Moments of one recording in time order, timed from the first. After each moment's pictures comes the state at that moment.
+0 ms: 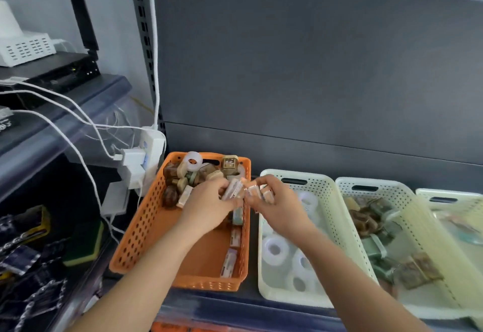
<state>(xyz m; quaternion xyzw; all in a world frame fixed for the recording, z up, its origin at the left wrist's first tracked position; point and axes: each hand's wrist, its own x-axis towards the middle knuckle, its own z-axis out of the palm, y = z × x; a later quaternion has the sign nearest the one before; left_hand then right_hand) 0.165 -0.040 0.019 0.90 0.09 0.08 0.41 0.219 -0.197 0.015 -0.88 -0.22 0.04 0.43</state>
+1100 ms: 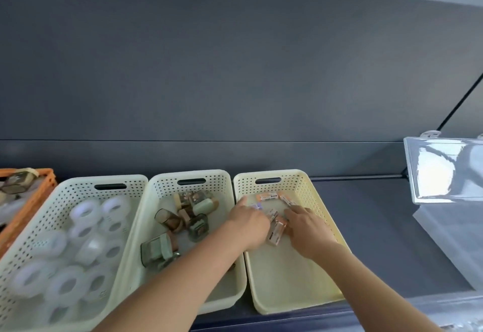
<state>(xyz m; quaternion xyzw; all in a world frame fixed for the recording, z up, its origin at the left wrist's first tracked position) 0.321 -0.492 -0.017 0.96 -0.24 -0.11 -0.11 0.325 -0.650 -0.042 -0.99 -0.11 0.07 0.05</state>
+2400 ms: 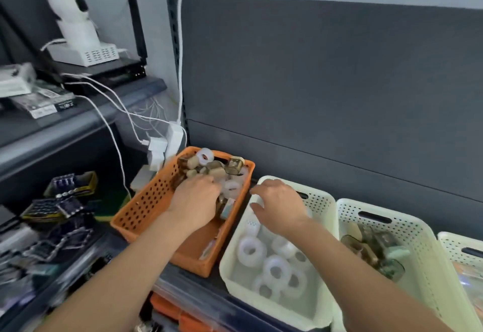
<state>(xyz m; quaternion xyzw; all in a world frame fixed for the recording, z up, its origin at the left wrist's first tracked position) 0.156 -0.091 0.029 0.98 0.15 0.10 -0.04 0.268 -0.246 0.019 -0.87 -0.47 -0.06 0.11</state>
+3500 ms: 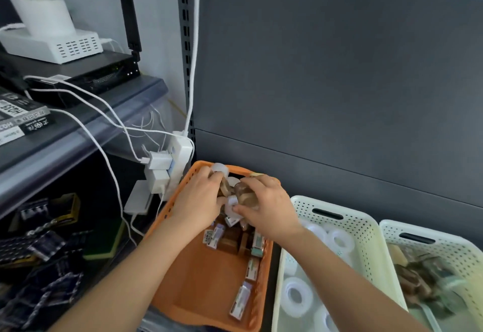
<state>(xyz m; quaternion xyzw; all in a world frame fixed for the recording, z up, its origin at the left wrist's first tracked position) 0.204 0.026 0.004 0.97 0.15 0.13 0.10 0.281 -0.125 -0.002 -0.87 -0.41 -0.05 0.26</state>
